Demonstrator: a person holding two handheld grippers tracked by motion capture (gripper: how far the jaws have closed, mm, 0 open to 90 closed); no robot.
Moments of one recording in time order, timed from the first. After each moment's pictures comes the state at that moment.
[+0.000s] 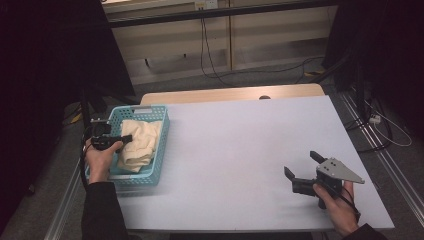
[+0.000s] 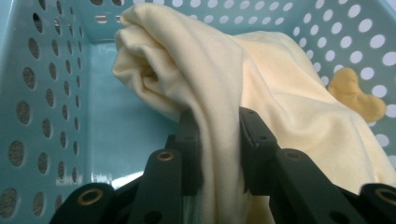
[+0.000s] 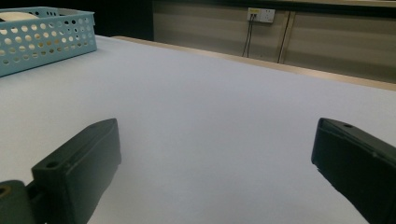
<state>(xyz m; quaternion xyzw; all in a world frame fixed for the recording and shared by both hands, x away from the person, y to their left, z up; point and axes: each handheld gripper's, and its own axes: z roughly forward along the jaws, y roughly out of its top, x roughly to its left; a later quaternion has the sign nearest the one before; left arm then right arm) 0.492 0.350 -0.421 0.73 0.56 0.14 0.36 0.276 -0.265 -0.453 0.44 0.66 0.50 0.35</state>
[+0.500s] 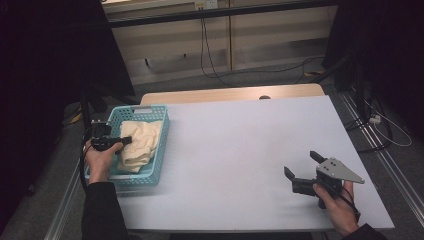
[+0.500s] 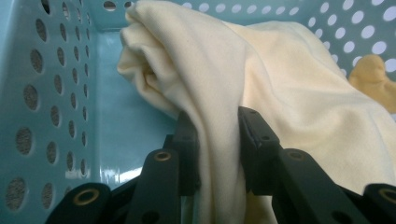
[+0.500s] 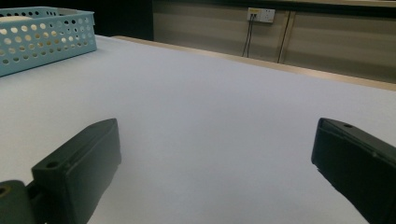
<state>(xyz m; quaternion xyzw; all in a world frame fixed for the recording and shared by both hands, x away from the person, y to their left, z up) 0.493 0.353 -0.427 0.73 0.57 0.14 0.35 0.276 -0.265 -0.453 0.44 0.66 0.50 0.35</state>
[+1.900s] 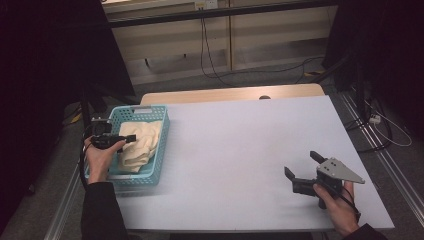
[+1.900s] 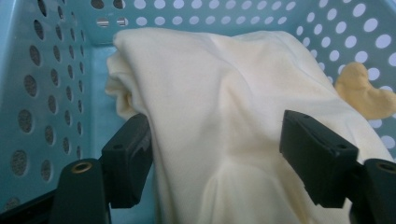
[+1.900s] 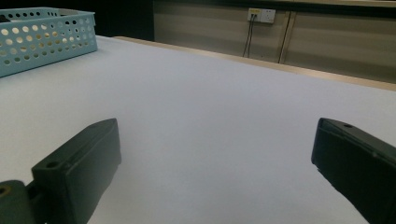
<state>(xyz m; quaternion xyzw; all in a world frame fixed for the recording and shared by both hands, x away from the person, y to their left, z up) 0.494 0.349 -0.418 0.74 0.55 0.15 0.36 0.276 -0.266 -0.453 0.44 0.66 0.50 0.35</state>
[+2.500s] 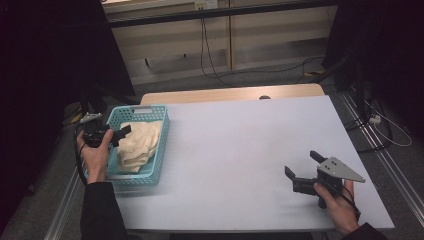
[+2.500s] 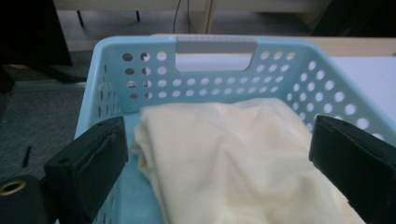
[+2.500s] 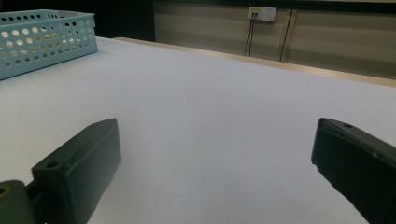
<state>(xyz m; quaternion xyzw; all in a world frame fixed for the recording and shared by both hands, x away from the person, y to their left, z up) 0.480 0.354 -0.396 0.69 0.52 0.23 0.44 0.278 -0.268 -0.455 0.44 0.66 0.51 0.34</state>
